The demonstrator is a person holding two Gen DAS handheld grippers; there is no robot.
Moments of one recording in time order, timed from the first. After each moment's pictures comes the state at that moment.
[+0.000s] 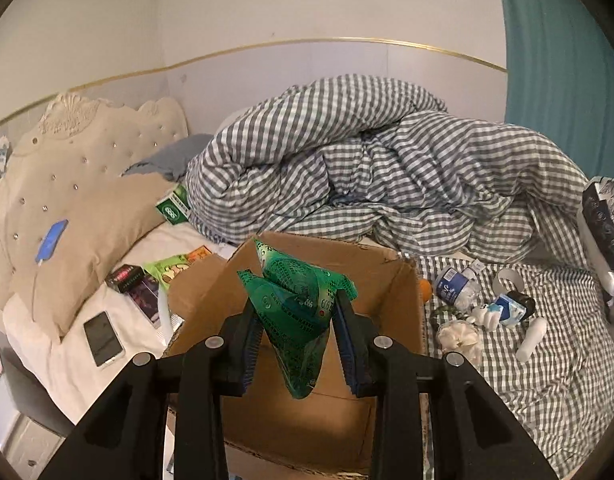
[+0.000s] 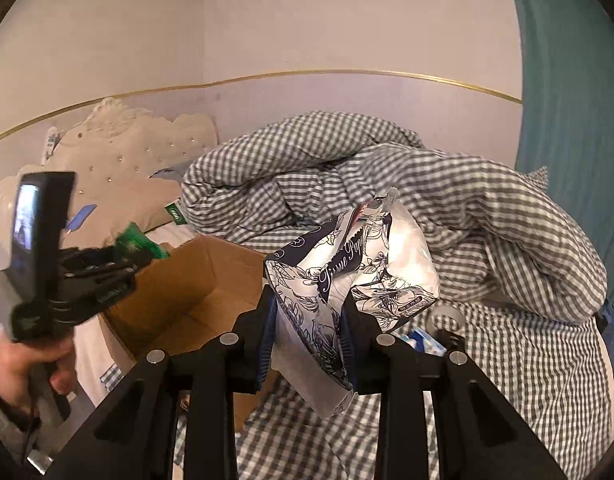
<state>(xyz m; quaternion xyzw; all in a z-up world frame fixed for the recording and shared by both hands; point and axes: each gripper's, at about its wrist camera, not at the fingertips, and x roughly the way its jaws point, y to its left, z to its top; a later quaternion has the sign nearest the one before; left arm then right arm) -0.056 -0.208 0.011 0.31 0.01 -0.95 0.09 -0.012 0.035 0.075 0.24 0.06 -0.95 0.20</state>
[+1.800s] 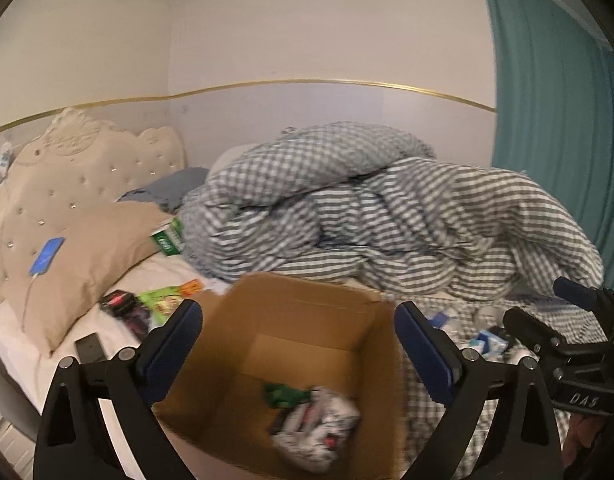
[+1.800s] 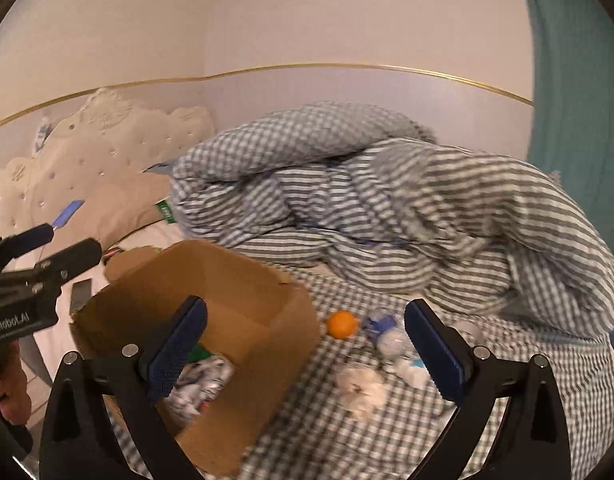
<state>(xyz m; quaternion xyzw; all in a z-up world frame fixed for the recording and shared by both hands) -0.031 -0.192 0.040 0.23 0.02 -0.97 0.07 -0.066 0.018 0.051 0.24 0.06 -0.95 0.17</state>
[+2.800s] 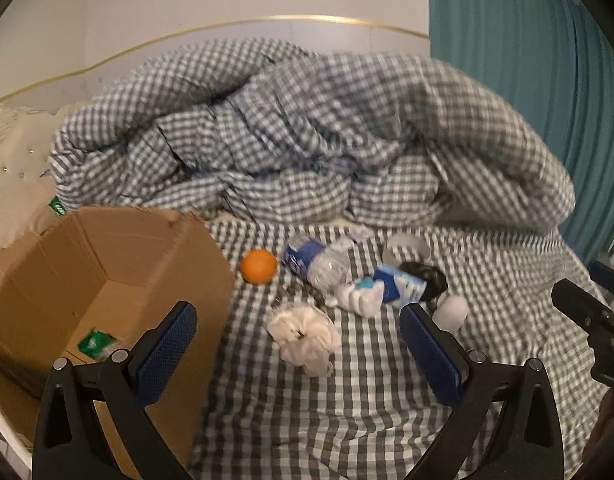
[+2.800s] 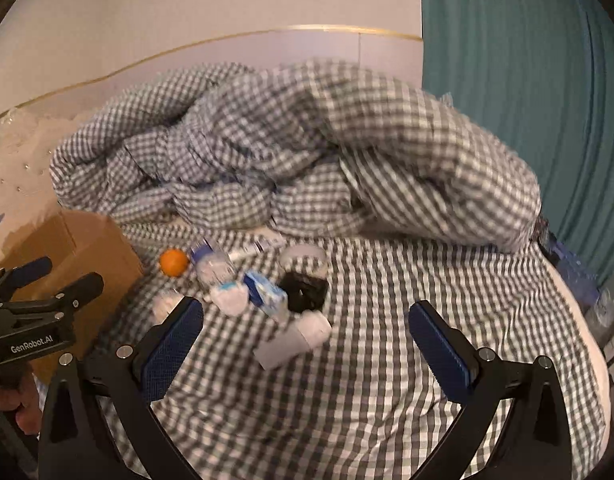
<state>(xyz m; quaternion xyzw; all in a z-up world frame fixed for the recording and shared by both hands) -0.104 0.013 -0.075 0.32 0.00 -0.95 -0.02 -0.086 0.235 -0.039 0.30 0.02 -0.95 0.04</state>
